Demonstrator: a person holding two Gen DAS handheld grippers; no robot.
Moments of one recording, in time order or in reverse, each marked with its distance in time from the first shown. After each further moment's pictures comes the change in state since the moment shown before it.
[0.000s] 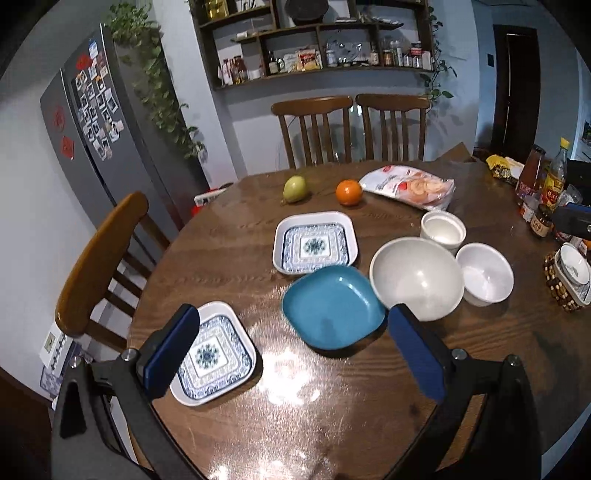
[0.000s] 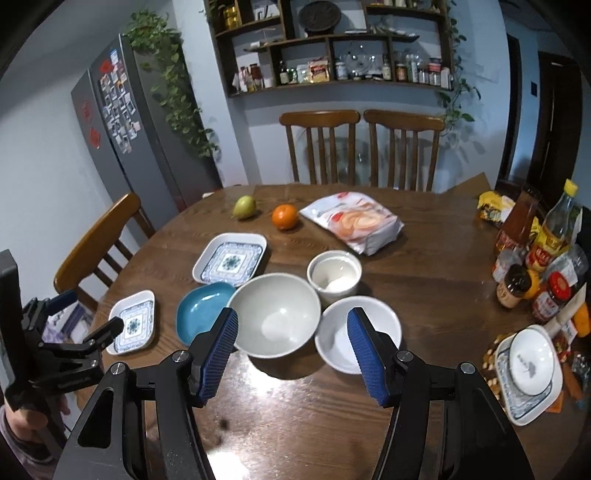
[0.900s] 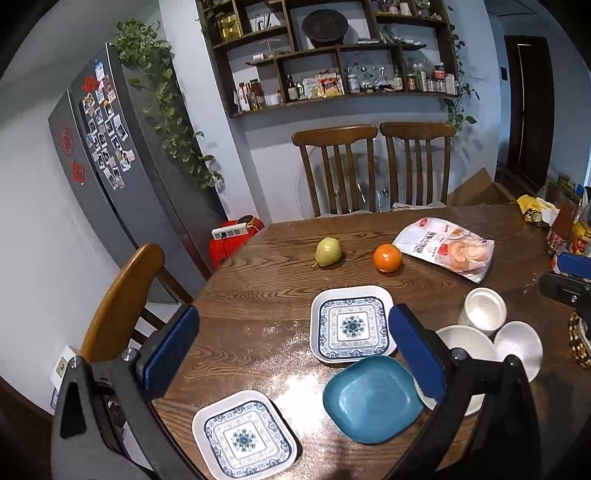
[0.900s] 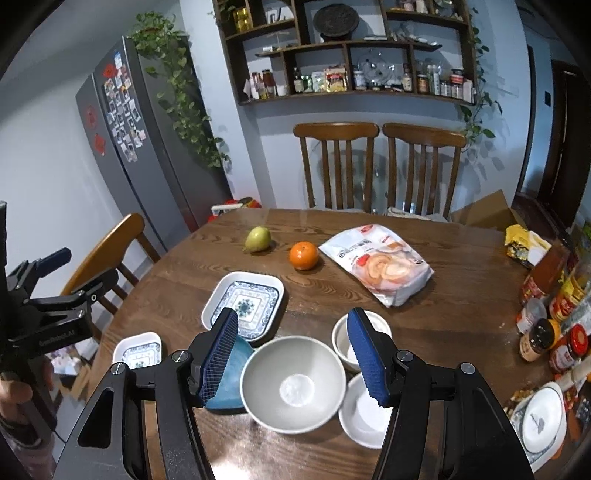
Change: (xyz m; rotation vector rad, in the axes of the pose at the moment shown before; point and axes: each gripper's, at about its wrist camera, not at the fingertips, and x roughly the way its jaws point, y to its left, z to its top) left arm 0.047 0.045 0.099 -0.005 -0.059 0.067; right arm 0.065 0.028 0.073 -0.027 0.010 0.031
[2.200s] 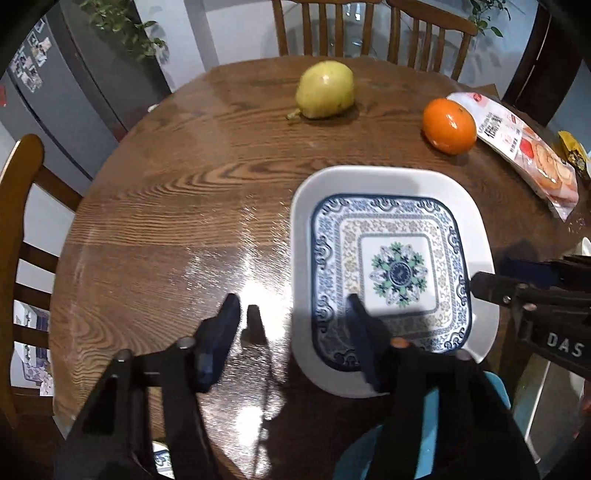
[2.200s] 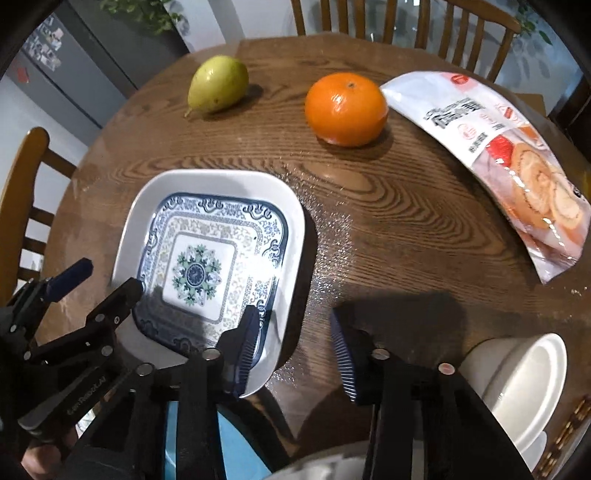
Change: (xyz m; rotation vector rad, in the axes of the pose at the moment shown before) left arm 0.239 -0.009 -0.063 -0.024 0.499 -0.184; right arm 0.276 0.031 -0.014 0.067 0.599 -0.056
